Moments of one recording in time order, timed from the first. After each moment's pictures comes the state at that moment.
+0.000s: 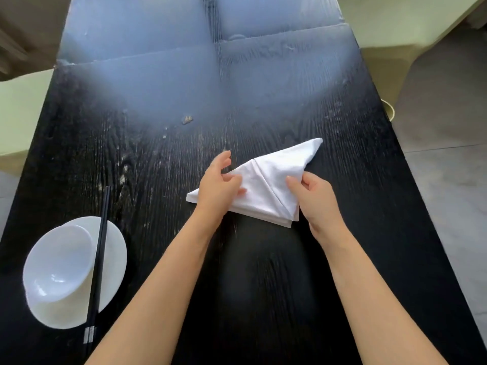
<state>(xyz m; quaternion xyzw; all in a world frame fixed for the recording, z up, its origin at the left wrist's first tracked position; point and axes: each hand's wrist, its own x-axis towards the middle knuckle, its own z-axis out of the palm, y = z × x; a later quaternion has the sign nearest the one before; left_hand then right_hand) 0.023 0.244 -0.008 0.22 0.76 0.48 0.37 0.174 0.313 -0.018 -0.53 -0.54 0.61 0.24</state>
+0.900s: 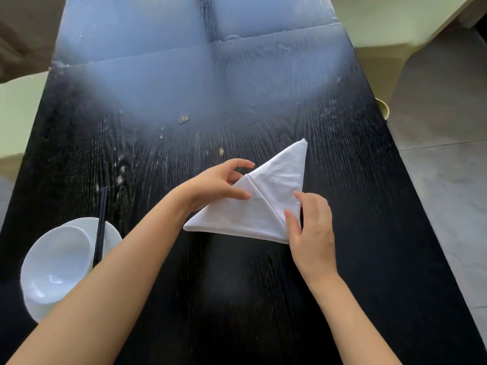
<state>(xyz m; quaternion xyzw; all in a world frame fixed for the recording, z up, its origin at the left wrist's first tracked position) -0.014 0.249 -0.003 0.36 0.66 0.28 0.60 0.202 0.250 -0.037 -0.52 -0.76 0.29 0.26</state>
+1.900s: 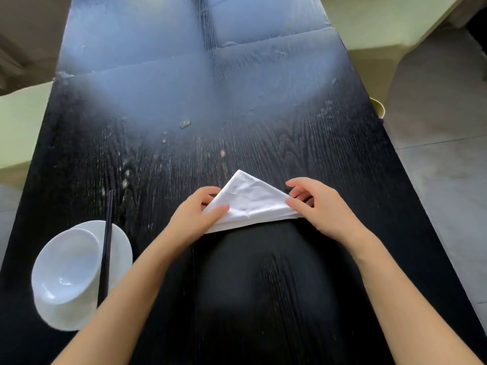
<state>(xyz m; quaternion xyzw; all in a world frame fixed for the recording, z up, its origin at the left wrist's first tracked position) -0.010 0.176 -0.010 0.34 0.79 0.27 0.42 0.211 0.309 -0.015 -0.44 -0.79 0.43 0.09</state>
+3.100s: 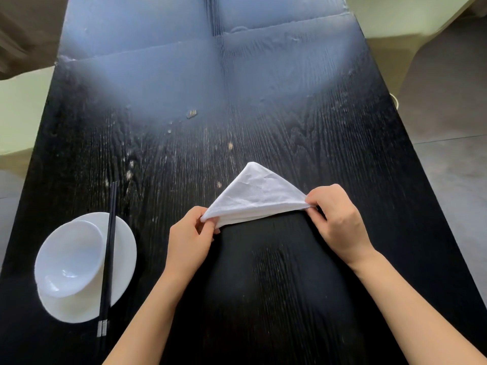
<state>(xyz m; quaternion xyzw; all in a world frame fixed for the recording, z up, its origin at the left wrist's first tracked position) 0.014 0.136 -0.026 0.28 0.84 0.34 0.30 0.230 0.294 -0.058 -0.32 -0.90 0.18 0.26</state>
